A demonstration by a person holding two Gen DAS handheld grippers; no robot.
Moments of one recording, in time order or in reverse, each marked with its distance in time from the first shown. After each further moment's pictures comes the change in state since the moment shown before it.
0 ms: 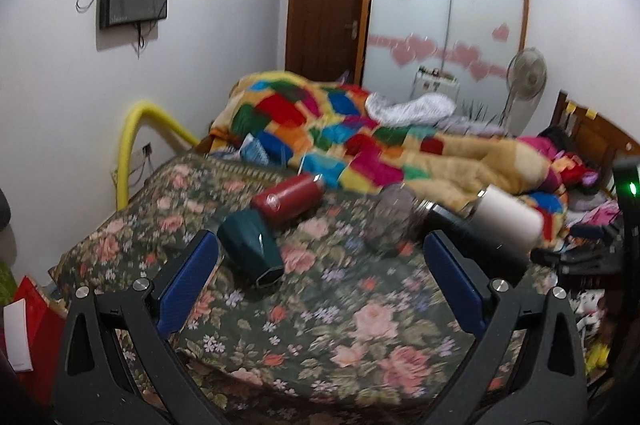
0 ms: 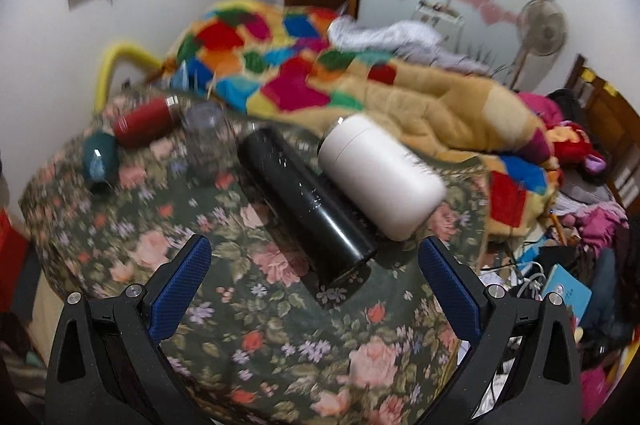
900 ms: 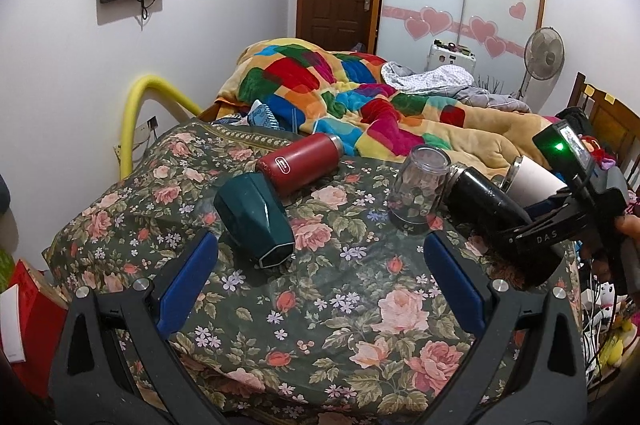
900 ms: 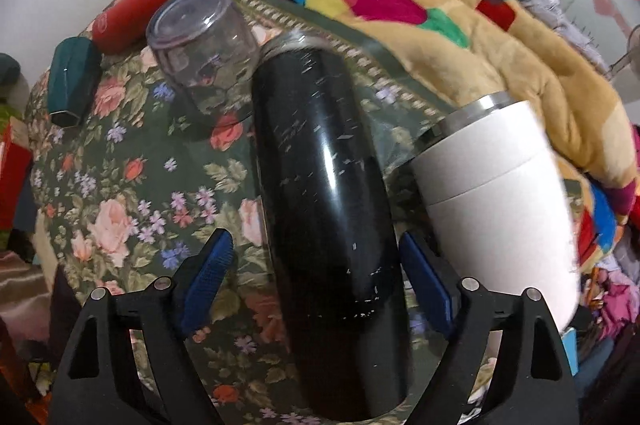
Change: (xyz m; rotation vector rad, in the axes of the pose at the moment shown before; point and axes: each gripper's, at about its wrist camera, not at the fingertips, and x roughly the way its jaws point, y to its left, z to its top) left arm 0.051 0.009 -0.021 -0.016 0.088 0.037; right arm 0.131 0.017 0.051 -0.244 0.399 0.186
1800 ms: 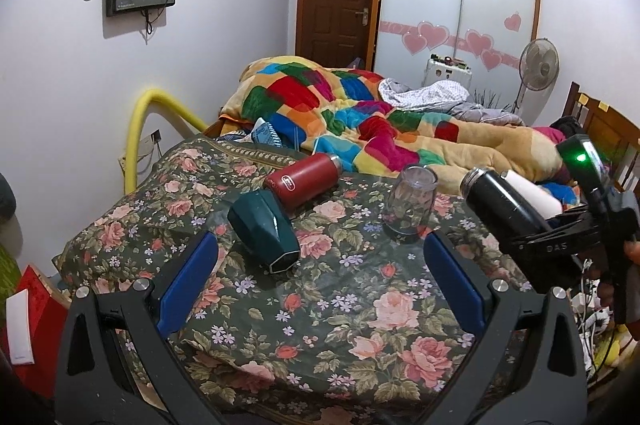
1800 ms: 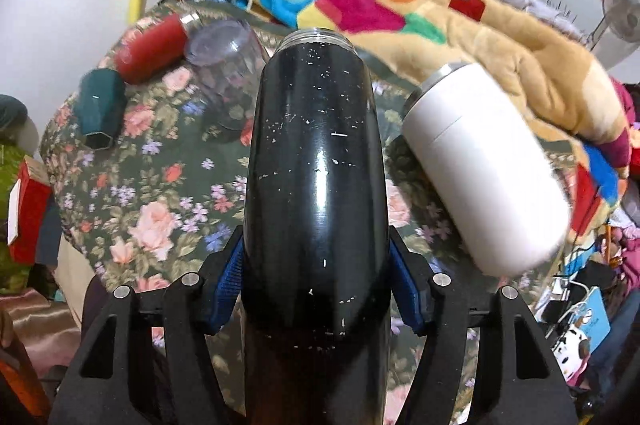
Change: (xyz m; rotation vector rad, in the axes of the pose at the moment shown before) left arm -0.041 0.003 0.007 0.002 -0.054 -0.012; right arm -0.043 0.015 -0.036 0.132 -0.130 0.014
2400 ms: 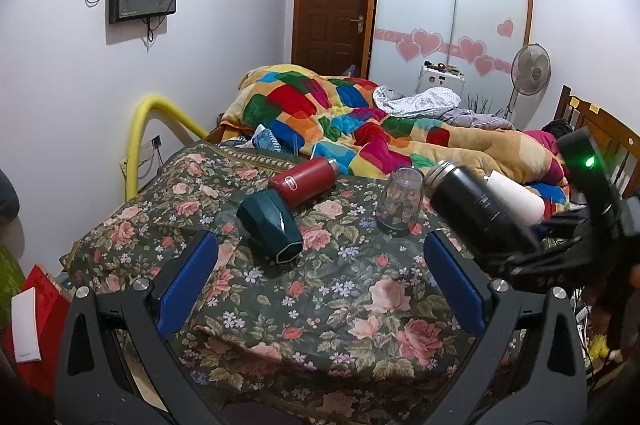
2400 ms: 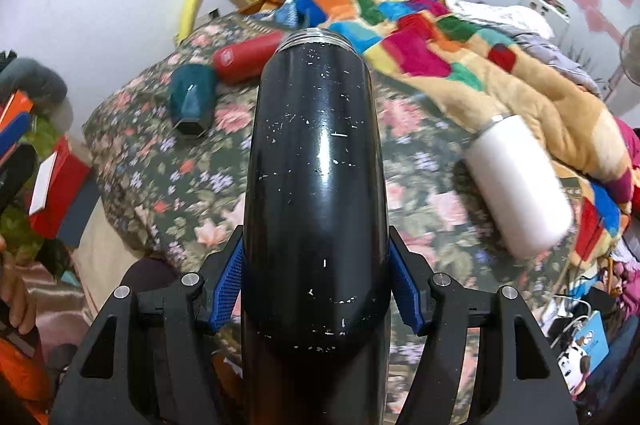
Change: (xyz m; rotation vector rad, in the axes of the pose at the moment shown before) left arm -0.036 0.008 -0.008 0.002 -0.018 -0.011; right arm -0.033 0.072 -0.034 -0.124 -0.099 0.062
